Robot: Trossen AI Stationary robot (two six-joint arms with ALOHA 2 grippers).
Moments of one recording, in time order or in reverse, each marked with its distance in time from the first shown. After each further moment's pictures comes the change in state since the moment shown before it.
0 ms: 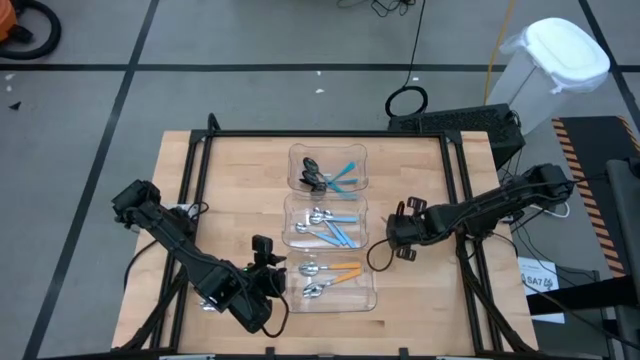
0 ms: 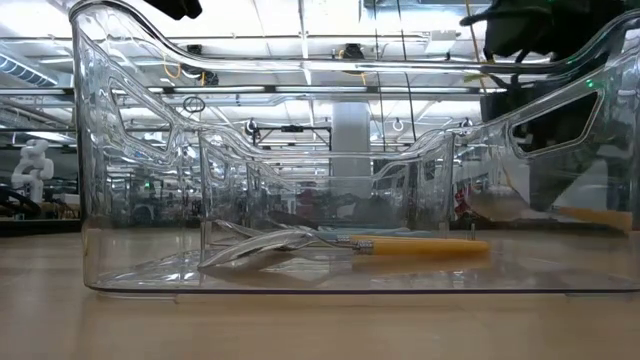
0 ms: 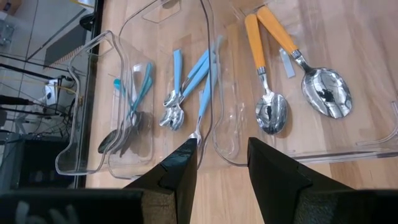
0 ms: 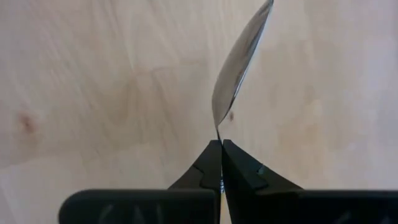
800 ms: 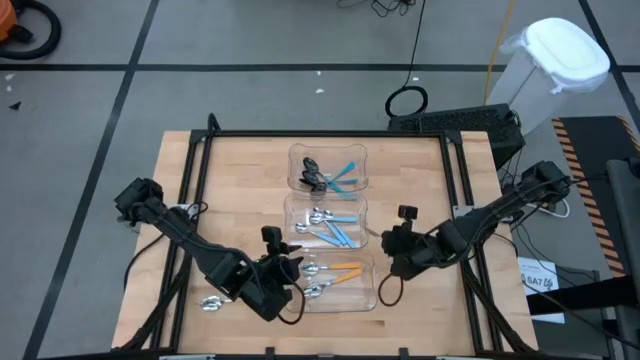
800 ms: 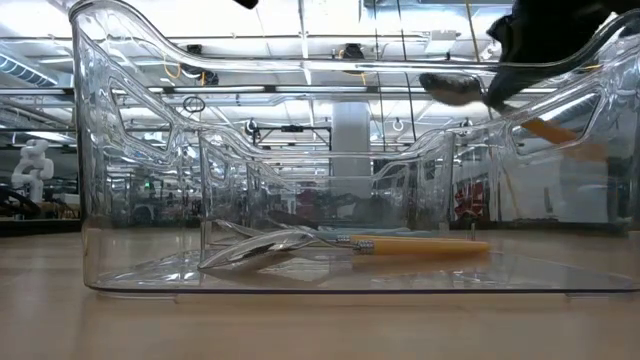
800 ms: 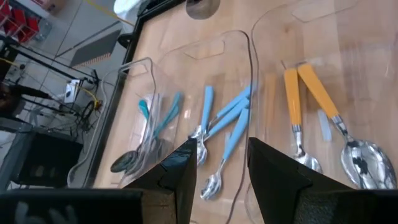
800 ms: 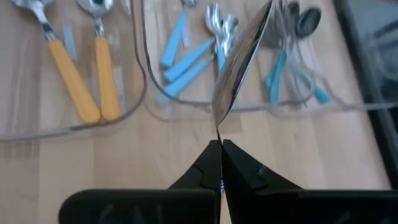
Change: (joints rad) left arm 0.080 0.000 0.000 0.193 -0.108 0.046; right arm 0.260 0.000 0.281 -0.032 0.300 -0.031
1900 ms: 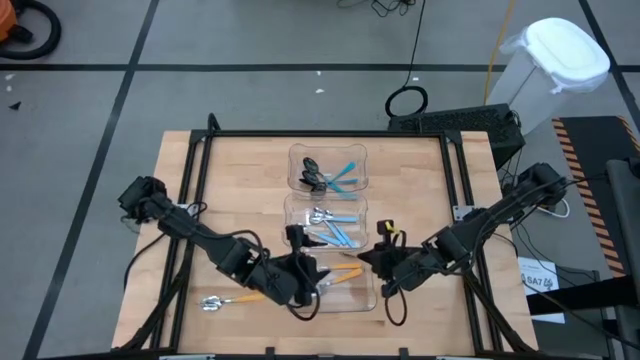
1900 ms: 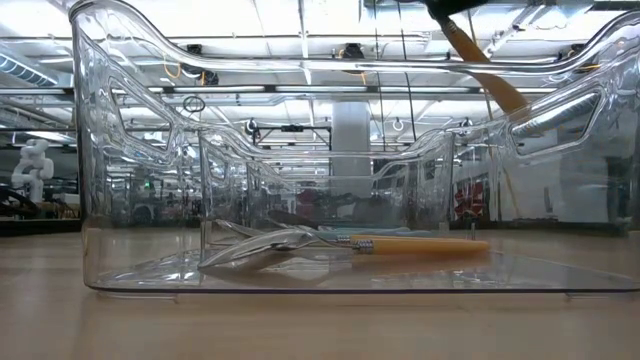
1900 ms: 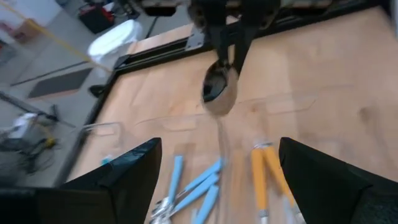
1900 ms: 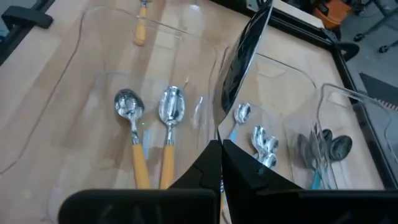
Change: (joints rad) left arm 0.092 0.009 0.000 0.434 0.125 0.251; right arm 0.052 0.045 0.052 0.440 -0.021 -0.351
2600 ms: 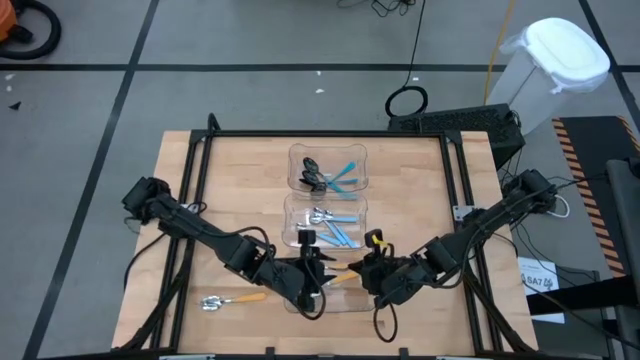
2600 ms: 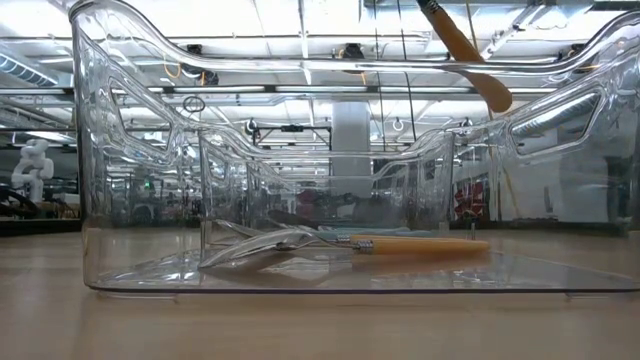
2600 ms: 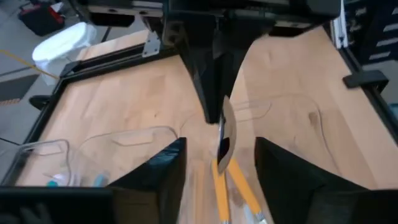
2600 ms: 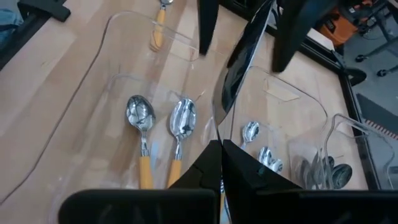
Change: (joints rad) left arm 0.036 0.027 -0.001 0.086 0.214 0.036; right arm 0.024 0.137 0.139 -0.020 0.000 -0.105
